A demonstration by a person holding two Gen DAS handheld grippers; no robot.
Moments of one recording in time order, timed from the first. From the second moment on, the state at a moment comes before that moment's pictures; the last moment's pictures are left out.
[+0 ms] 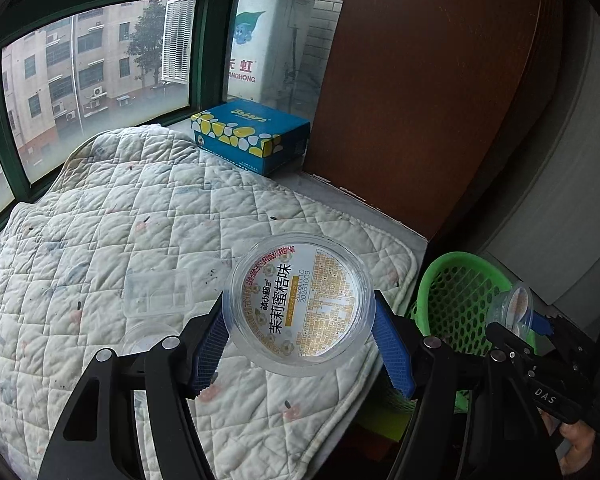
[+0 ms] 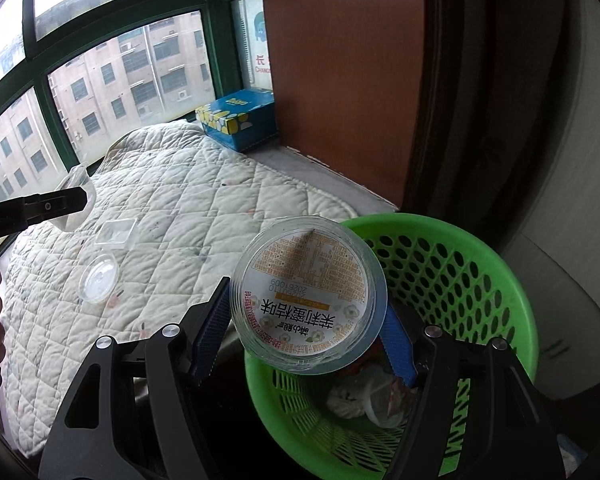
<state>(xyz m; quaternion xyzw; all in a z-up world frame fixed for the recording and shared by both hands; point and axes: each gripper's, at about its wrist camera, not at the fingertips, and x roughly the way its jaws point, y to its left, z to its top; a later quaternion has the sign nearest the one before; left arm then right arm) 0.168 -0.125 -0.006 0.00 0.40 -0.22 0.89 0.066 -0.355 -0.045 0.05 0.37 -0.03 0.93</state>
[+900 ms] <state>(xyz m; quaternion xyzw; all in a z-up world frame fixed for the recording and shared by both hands) 0.149 -0.244 0.003 0.04 0.40 -0.30 0.86 0.020 -0.438 -0.048 0.08 0.36 -0.11 0.92</state>
